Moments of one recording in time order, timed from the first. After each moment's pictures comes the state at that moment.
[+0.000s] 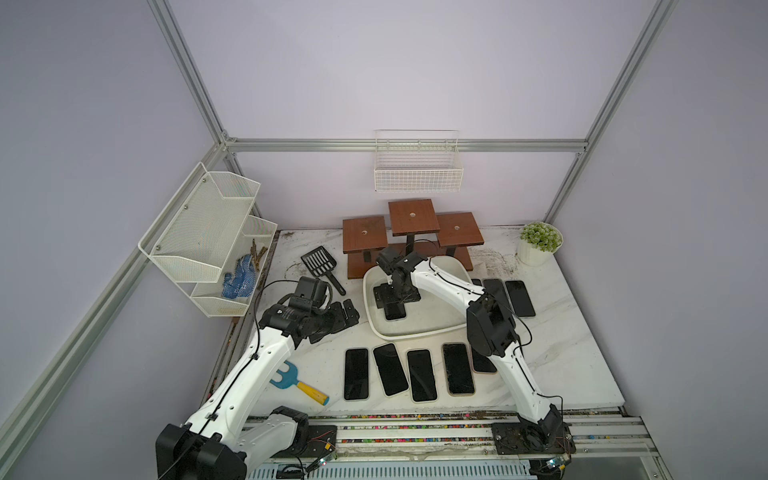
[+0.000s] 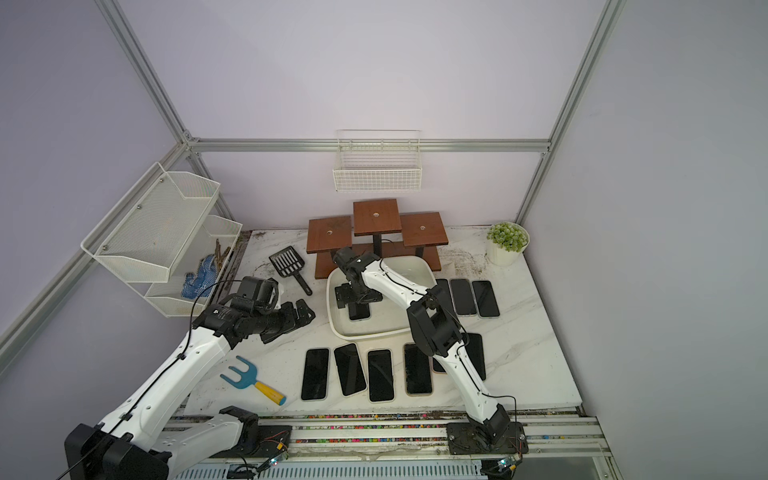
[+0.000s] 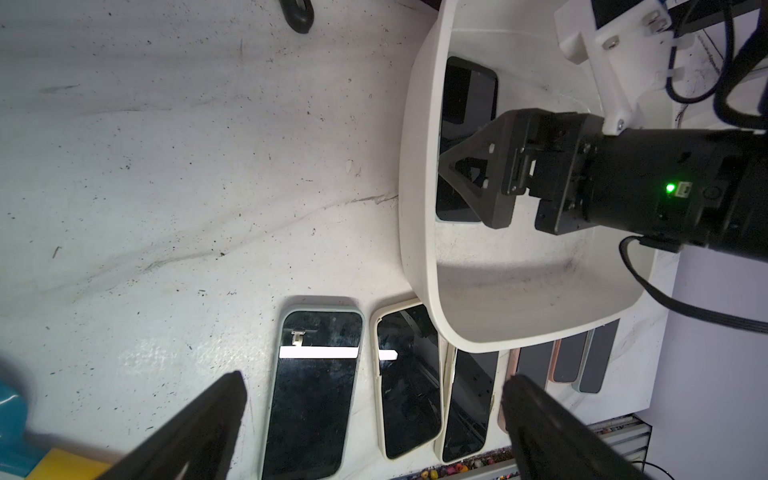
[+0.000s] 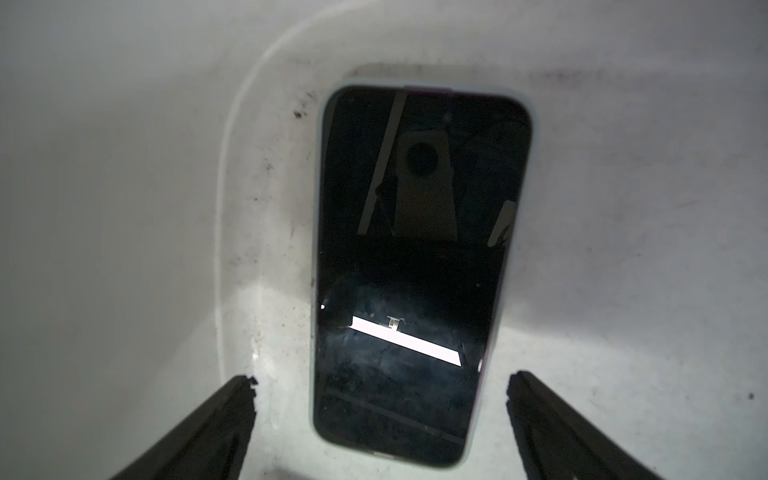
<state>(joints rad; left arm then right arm) -0.28 1.10 0.96 -0.87 0.17 -0.65 0.72 2.40 2.15 -1.04 -0.02 0.47</state>
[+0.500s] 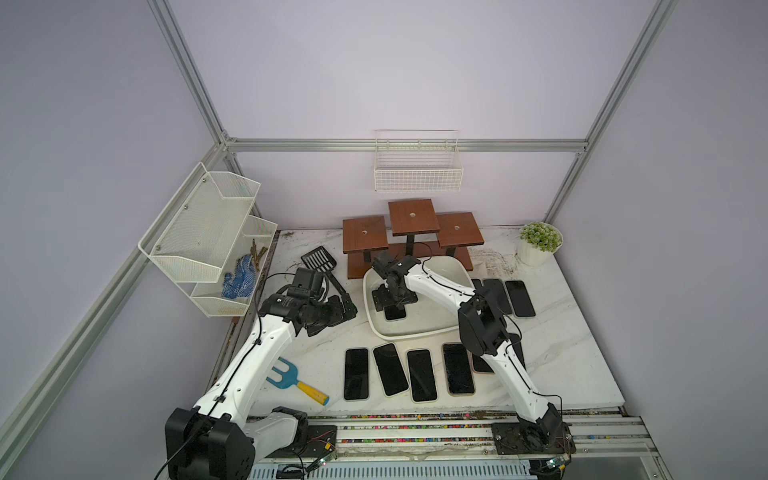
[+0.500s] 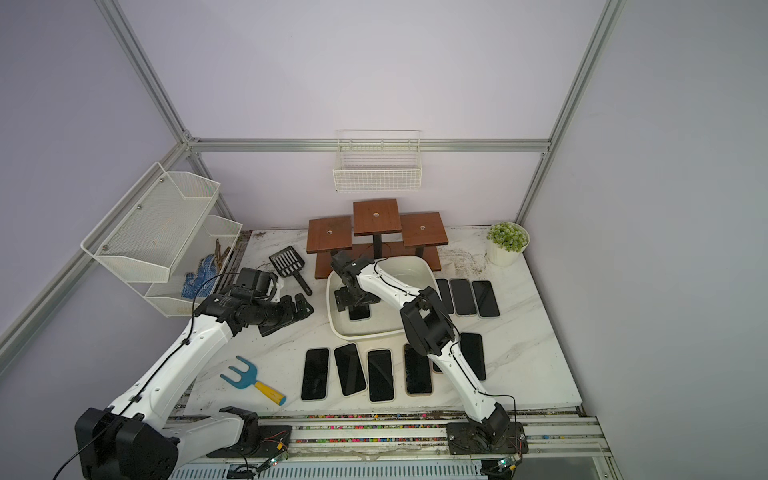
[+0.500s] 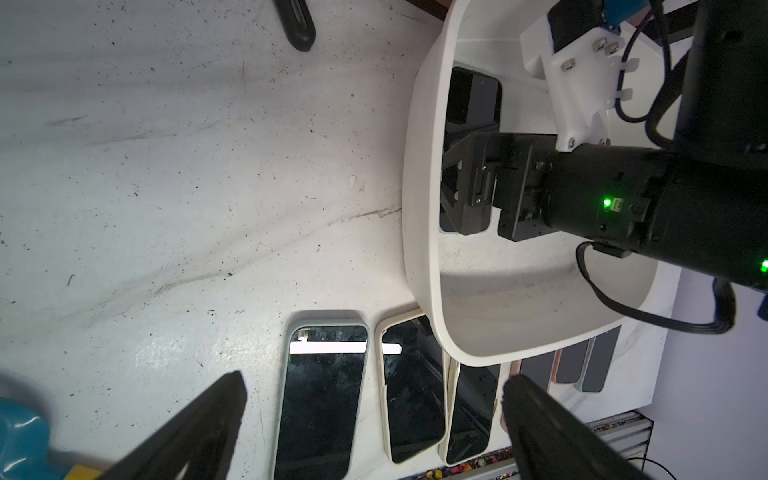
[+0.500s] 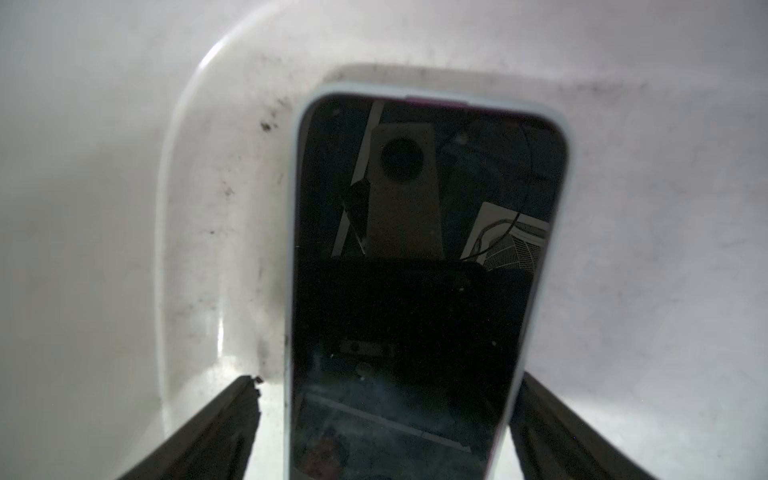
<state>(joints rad) -0.22 1.19 1.03 -0.89 0.22 -0.58 0.74 2.48 2.21 -1.05 0.04 0.47</state>
